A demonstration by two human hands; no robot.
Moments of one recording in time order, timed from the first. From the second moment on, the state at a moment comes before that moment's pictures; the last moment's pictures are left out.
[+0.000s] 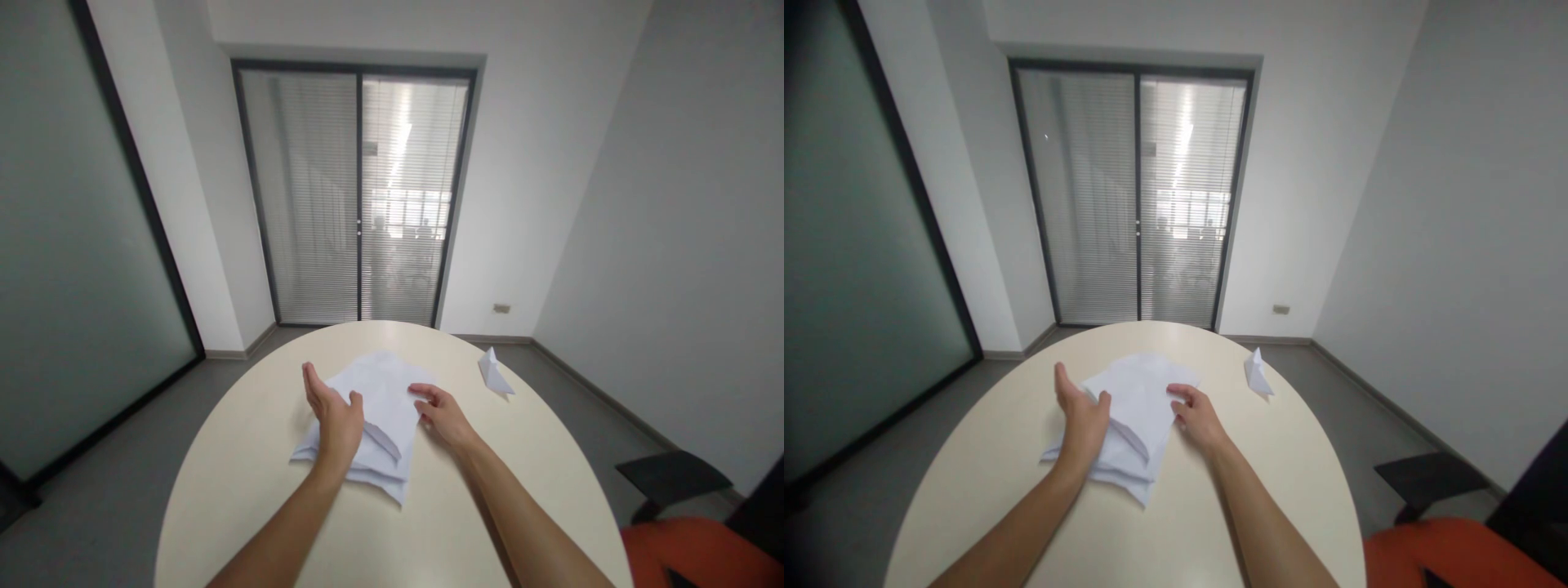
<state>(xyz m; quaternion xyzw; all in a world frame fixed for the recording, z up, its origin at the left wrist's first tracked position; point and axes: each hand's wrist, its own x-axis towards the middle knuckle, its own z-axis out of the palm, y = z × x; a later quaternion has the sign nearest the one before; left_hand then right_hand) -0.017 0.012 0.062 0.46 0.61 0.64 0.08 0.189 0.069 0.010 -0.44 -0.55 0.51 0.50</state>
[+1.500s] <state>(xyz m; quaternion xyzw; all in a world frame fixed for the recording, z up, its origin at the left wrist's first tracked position) -0.014 0.026 0.049 0.36 0.48 0.58 0.55 0.153 0.019 0.060 -0.31 -0.85 0.07 0.41</state>
